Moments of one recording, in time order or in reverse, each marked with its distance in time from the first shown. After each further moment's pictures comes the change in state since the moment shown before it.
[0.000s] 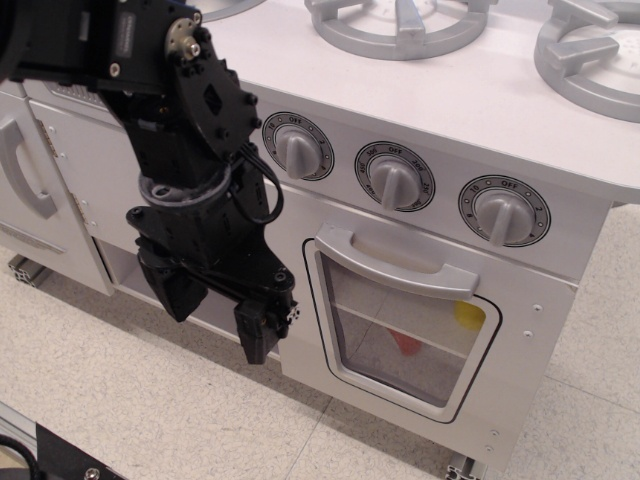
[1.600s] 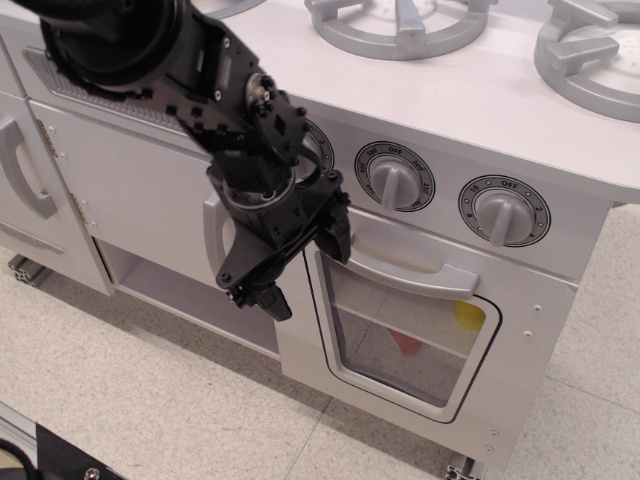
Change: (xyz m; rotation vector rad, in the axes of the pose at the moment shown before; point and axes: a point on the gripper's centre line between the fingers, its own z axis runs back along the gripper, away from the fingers) arm 0.074 0.013 -0.054 -0.169 -0.166 1.390
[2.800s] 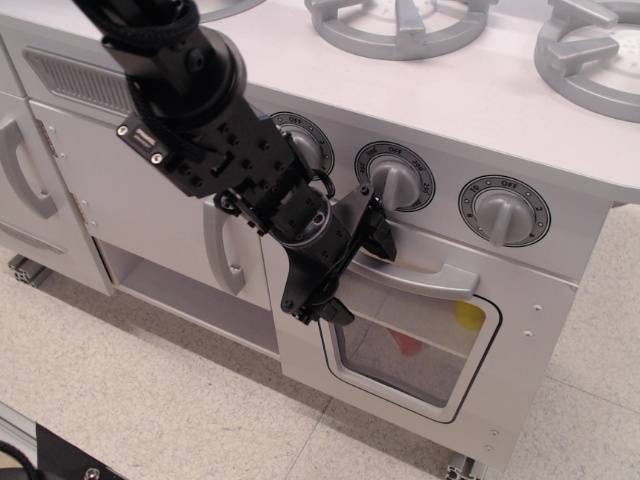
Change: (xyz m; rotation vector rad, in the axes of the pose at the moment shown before) arm -0.023 -0.024 -0.043 -0.156 0.063 0.046
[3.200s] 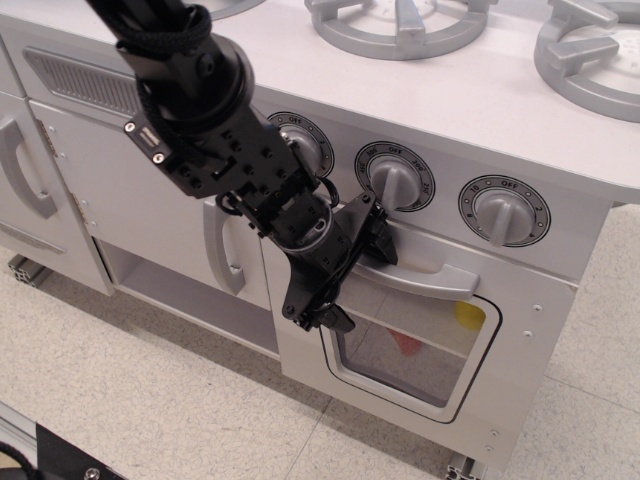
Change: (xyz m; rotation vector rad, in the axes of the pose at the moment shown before) arm 0.001 0.013 0.000 0.055 0.016 -0.002
